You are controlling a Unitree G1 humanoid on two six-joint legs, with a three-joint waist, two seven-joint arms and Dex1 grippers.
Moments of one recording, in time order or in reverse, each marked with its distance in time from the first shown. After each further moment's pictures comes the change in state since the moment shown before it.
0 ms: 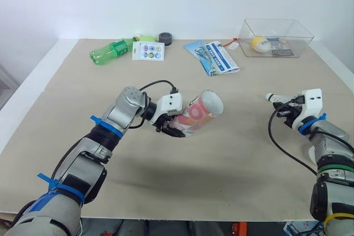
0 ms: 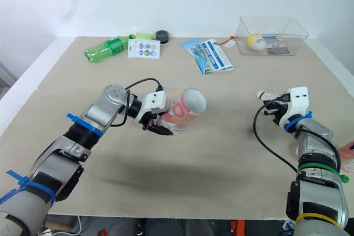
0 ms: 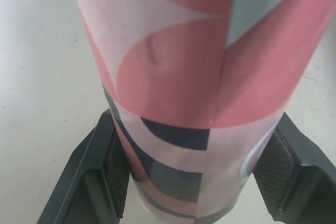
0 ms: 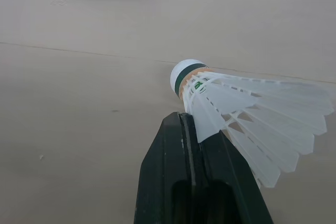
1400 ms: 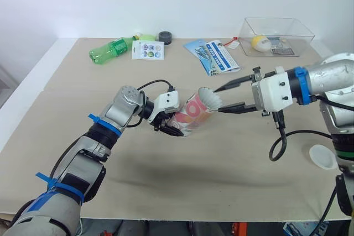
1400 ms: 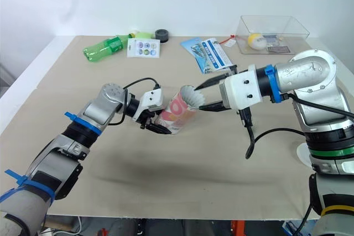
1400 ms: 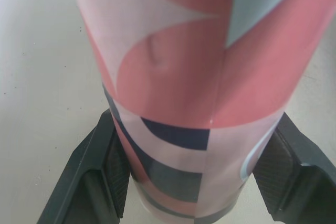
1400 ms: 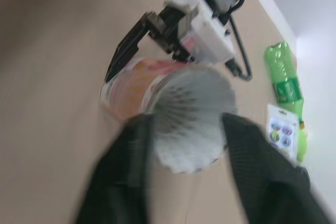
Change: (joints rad) left arm -0.012 0.007 0.014 0.029 -0.020 0.020 -0.021; right arm -0.170 -0.206 0.411 -0.994 0.005 -0.164 0.691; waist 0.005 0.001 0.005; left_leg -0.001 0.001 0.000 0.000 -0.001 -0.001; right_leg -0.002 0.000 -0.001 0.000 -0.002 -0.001
